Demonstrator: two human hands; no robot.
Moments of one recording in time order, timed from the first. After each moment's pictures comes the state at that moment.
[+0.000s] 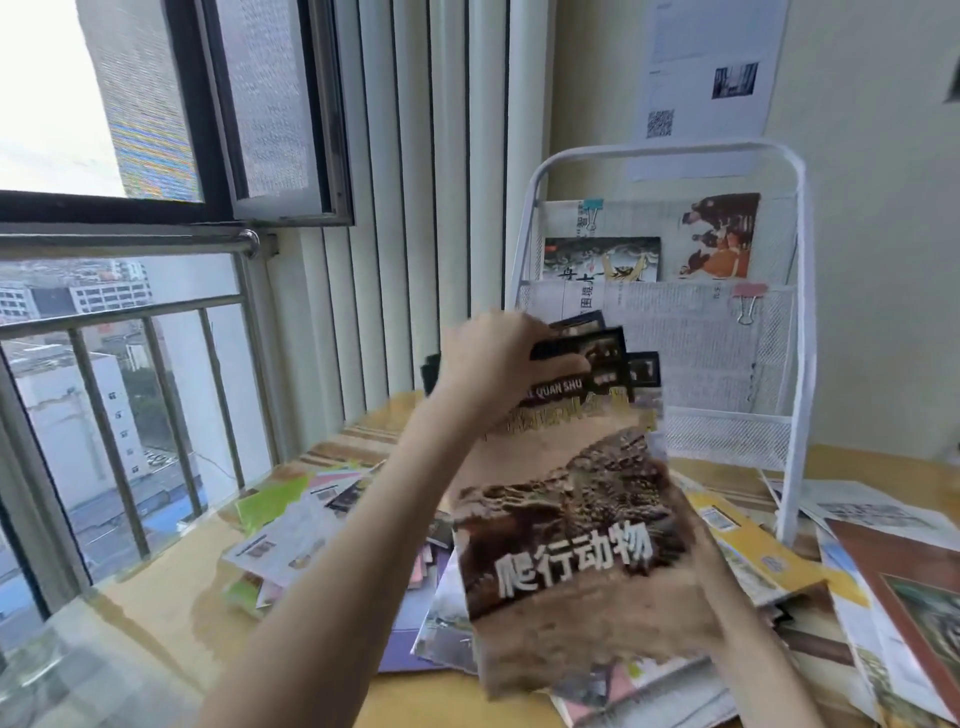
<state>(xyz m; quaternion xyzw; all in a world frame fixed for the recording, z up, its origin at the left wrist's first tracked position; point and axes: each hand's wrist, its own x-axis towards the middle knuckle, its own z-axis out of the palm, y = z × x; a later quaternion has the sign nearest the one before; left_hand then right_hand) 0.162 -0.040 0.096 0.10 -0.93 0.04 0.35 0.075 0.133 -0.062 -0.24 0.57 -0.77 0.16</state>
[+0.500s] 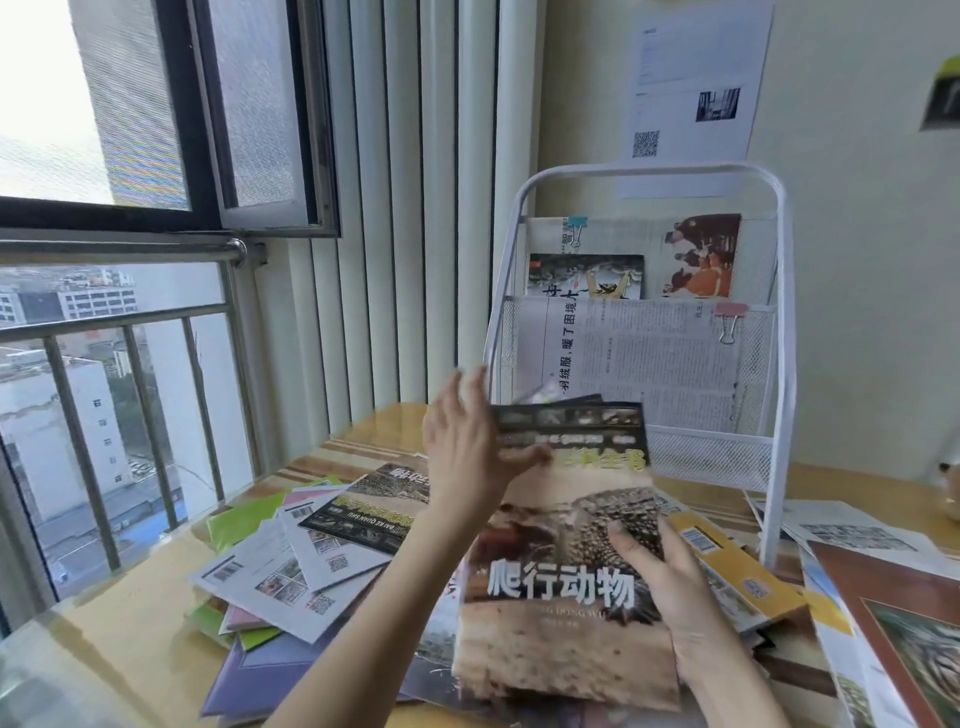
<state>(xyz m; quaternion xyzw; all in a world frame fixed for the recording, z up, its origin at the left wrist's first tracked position) 0.131 -0.050 -0.002 0.23 -0.88 -0.10 0.40 0.077 0.139 -0.061 -0.21 0.60 -0.75 0.18</state>
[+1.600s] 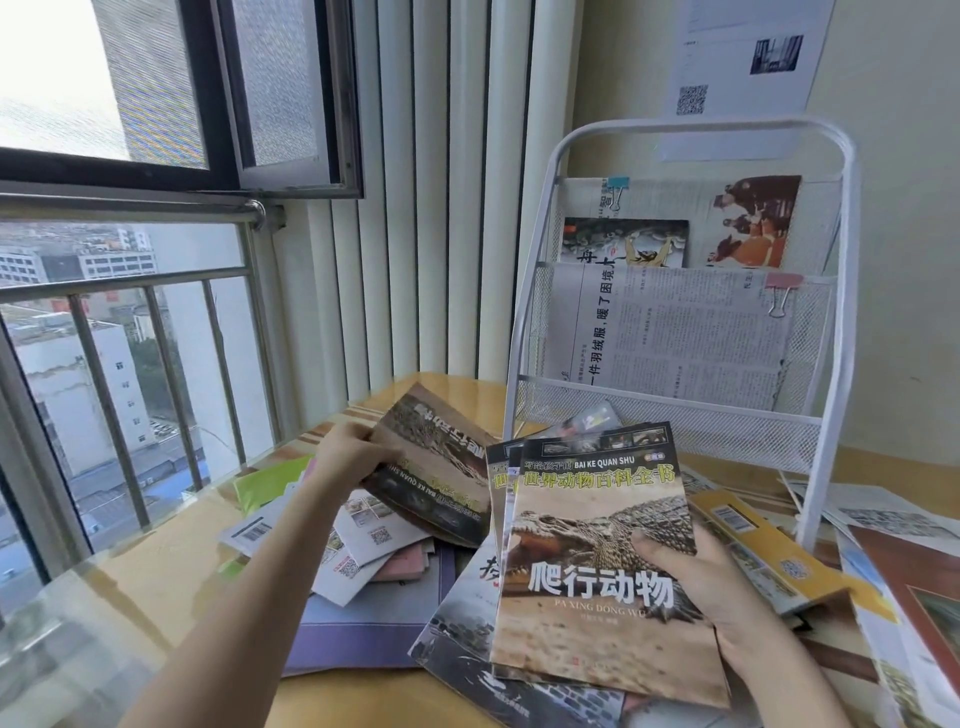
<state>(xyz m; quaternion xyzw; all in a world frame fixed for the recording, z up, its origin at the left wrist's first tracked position) 0.200 -0.181 -0.041 0.43 -0.74 -0.46 0.26 0.066 0.138 -0.081 -0.23 0.70 -0.65 0.20</state>
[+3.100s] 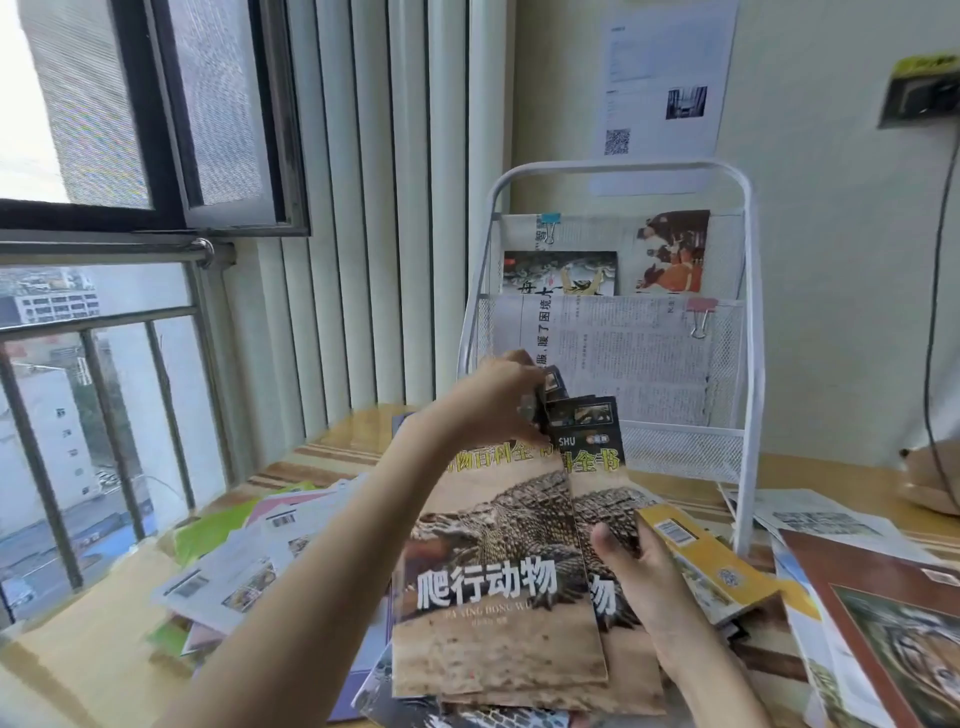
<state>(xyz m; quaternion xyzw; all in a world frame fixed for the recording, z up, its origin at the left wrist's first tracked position) 0.114 -0.041 0.072 -0.01 -0.98 -0.08 0.18 0.092 0.142 -0.049 -0.26 0.65 -0.70 0.16</state>
